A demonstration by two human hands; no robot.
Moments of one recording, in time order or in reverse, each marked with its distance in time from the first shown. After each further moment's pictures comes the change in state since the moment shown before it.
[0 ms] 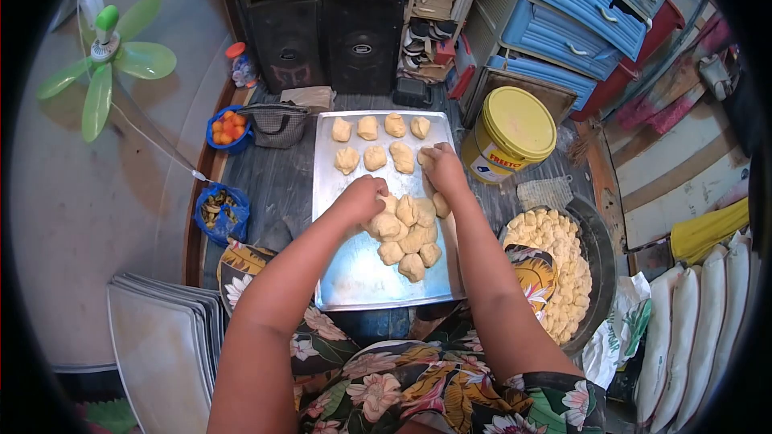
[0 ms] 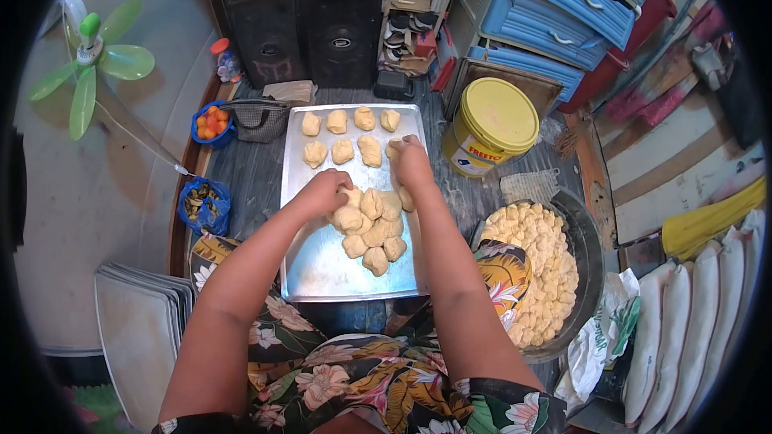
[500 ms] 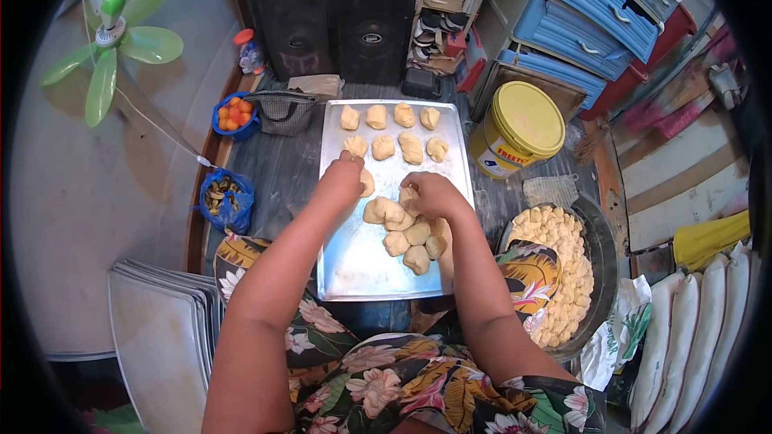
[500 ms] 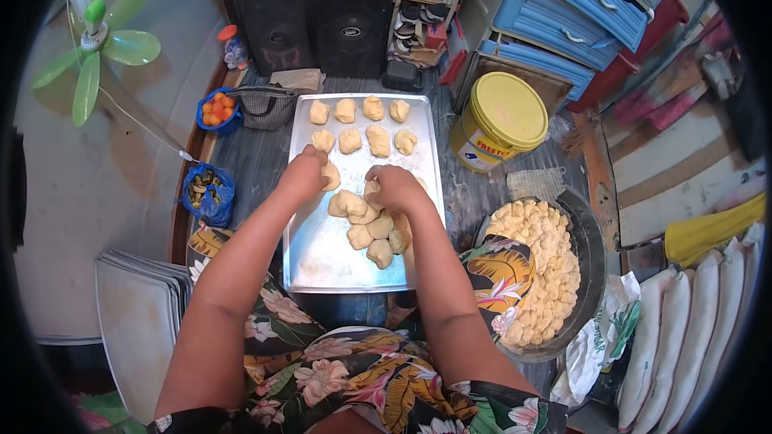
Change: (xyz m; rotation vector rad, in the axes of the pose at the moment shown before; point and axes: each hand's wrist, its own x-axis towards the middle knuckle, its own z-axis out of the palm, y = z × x) left_hand -0.020 -0.005 -0.026 0.283 0.249 -0.171; right_hand -0.039 -0.066 -0.026 -0.016 -0.603 -0.036
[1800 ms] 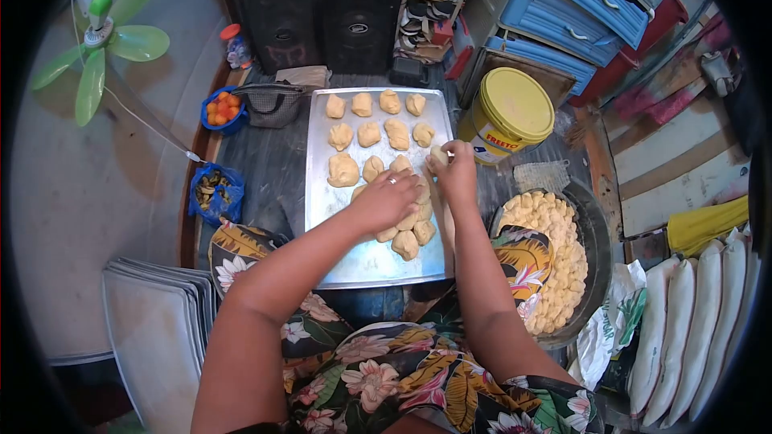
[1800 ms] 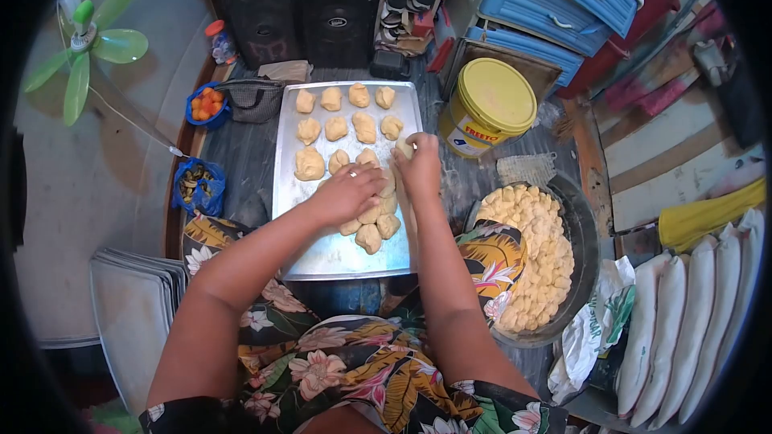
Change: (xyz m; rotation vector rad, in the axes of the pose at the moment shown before) left_hand -0.028 0.056 0.056 0.025 -0.080 0.675; right_hand -0.012 0.052 0.015 0.211 0.827 0.157
